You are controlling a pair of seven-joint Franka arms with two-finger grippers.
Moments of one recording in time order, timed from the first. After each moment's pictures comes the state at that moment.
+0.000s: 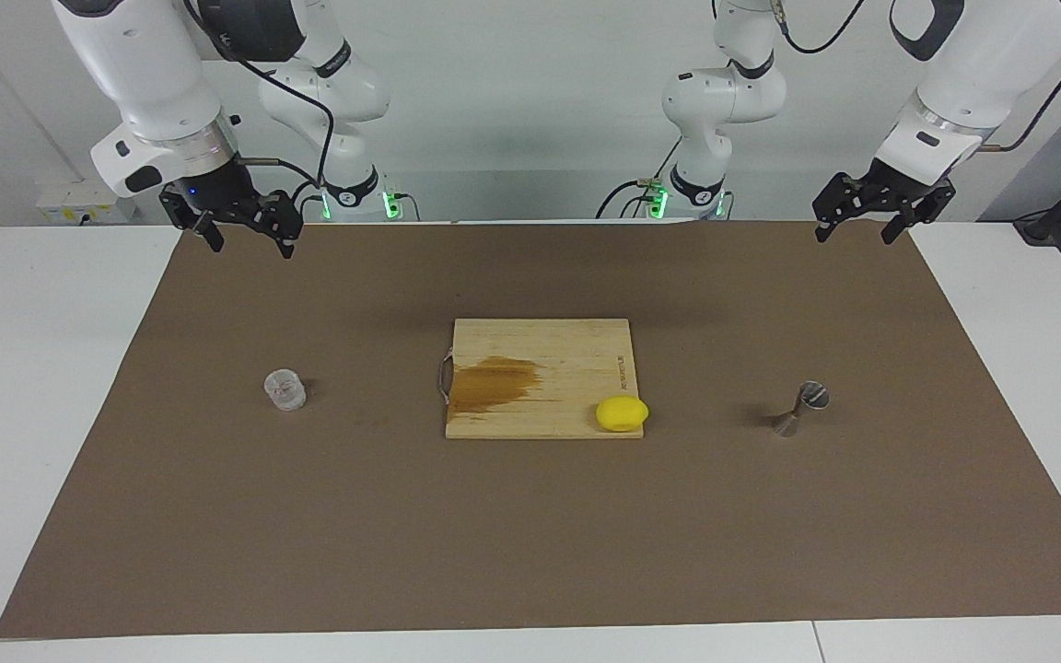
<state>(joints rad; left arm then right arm) -0.01 -0.04 -0.05 -1.61 -0.02 1.53 0.01 0.03 -0.02 0.02 -1.61 -0.02 1.52 0.19</state>
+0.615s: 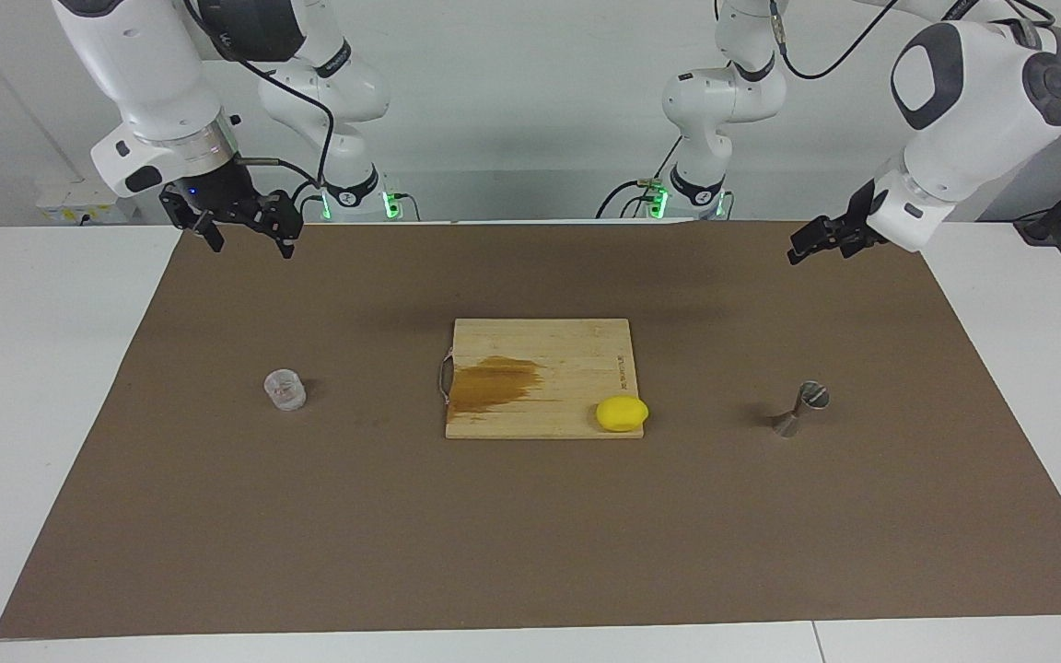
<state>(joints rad) 0.04 0.06 -0.01 -1.68 -0.19 1.44 -0.24 0.03 -0.02 0.02 -1.61 -0.02 1.52 0.19</state>
